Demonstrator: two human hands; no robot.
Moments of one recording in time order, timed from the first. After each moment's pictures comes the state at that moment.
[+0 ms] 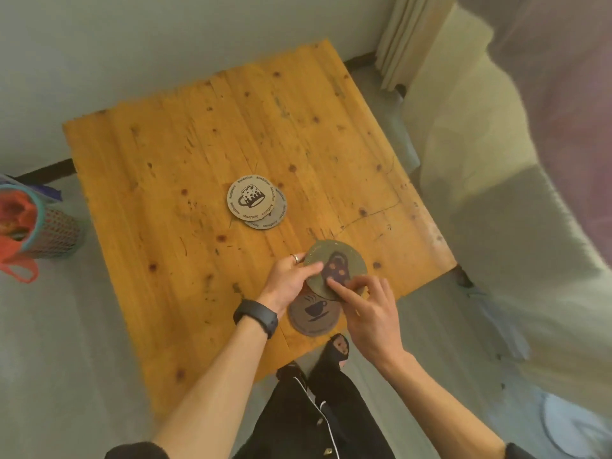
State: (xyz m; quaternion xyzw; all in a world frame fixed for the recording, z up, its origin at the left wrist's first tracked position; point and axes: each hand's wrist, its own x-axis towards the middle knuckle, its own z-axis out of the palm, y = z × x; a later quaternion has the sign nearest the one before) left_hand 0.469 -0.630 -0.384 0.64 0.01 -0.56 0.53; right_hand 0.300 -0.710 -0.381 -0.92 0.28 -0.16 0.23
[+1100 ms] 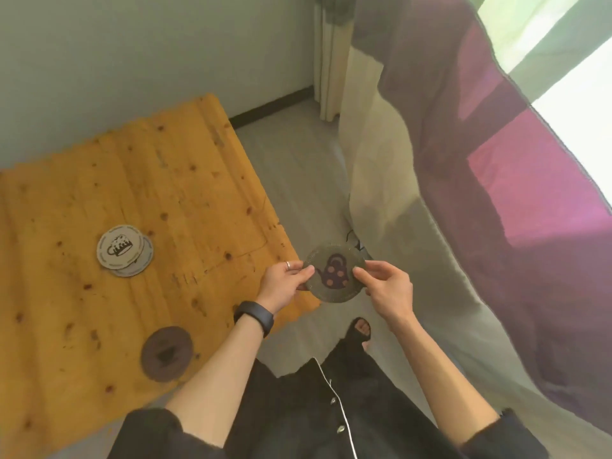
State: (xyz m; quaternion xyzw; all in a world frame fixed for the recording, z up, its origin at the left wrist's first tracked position) left_hand 0.288 -0.948 -0.341 0.73 -0.04 -0.49 0.47; right_hand 0.127 -1.082 -0.342 -0.62 0.55 -0.11 0.56
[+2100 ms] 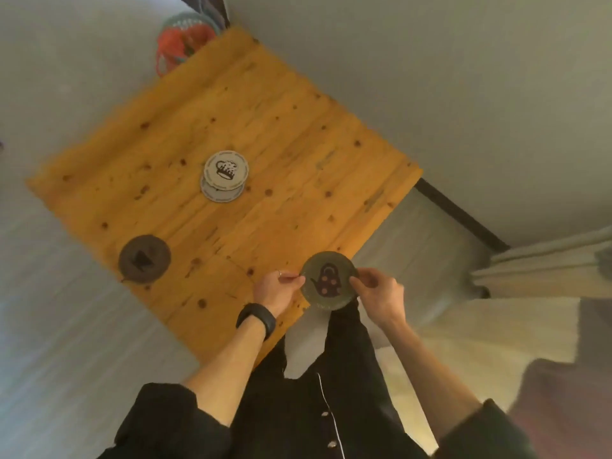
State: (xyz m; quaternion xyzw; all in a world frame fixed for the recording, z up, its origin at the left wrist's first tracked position) left_hand 0.428 -1.025 -0.396 0.71 0.42 -0.19 0.54; right_hand 0.505 -1.231 -0.378 -0.89 0.07 0.26 0.37
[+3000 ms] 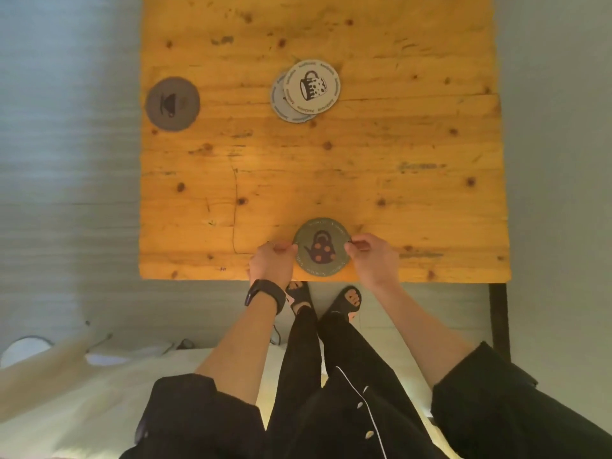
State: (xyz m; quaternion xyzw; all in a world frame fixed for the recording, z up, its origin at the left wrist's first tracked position) left_hand 0.517 -1.117 -0.475 0.41 0.79 0.03 0.45; right_hand 0.703 -1.171 -0.490 -0.82 -0.34 0.42 0.19
